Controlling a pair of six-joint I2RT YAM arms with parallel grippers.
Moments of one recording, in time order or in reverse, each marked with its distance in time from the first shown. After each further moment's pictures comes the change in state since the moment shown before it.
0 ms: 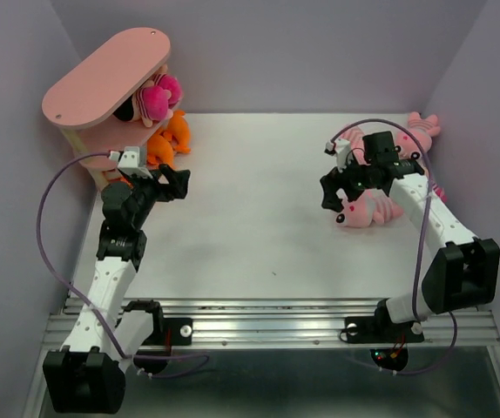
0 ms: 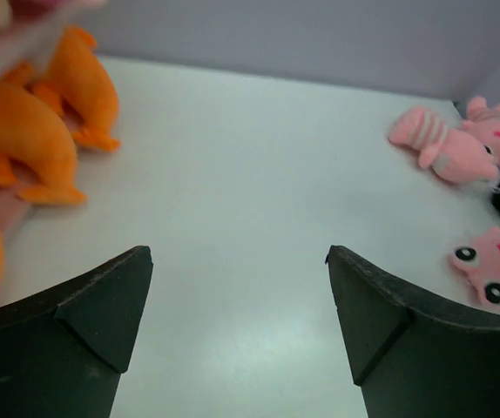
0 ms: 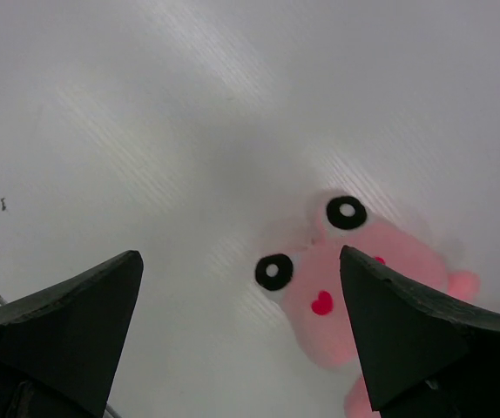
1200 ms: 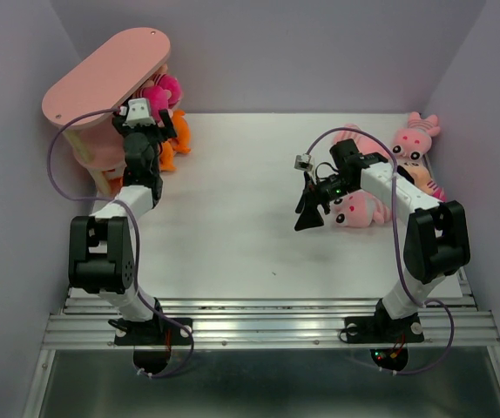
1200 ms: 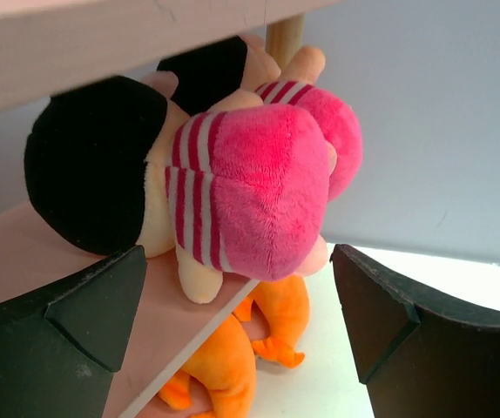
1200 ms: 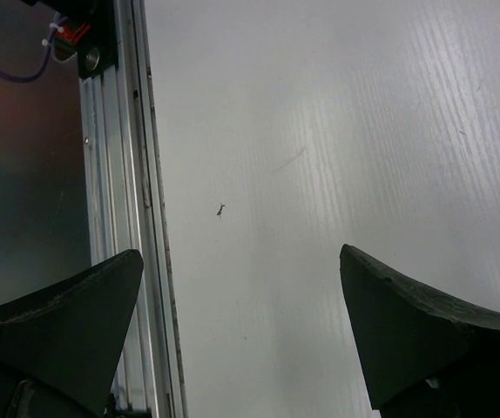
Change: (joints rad) left arm 0.000 0.775 0.324 0.643 -0.421 0.236; right arm 0.092 0.248 0.072 -0.158 -0.560 -0.169
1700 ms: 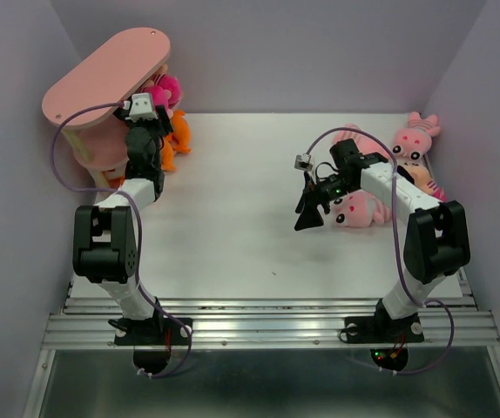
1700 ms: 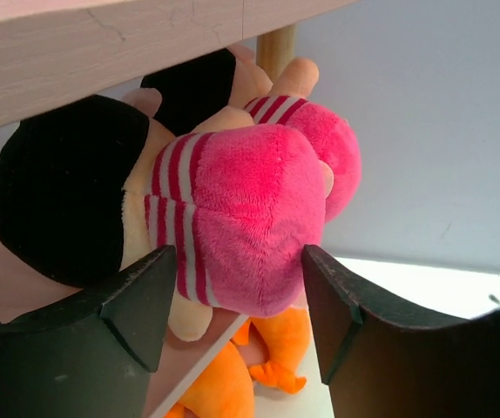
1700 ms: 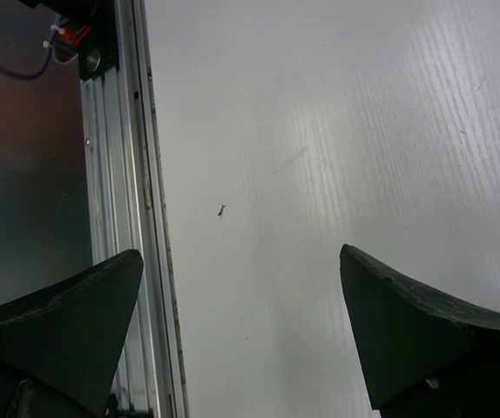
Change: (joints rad) left arm 0.000 0.069 0.070 0.033 0.016 0.020; right arm 0.000 -0.001 0.000 0.003 0.000 0.010
